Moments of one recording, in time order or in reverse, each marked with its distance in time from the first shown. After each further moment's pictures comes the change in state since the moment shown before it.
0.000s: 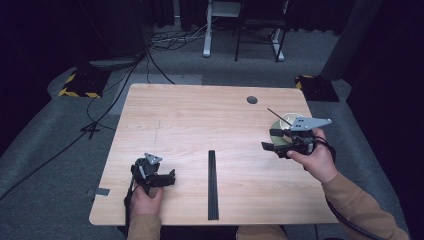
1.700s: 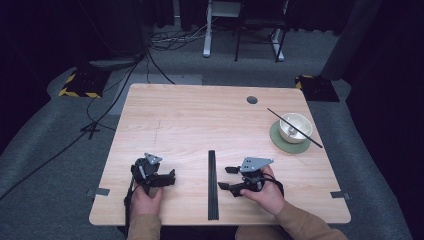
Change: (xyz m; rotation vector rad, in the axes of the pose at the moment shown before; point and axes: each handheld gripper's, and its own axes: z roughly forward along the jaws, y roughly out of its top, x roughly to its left) left arm 0.000 0.000 0.000 0.002 0.002 0.000; right arm 0.098 -0.072 0.115 0.030 0.168 -0.003
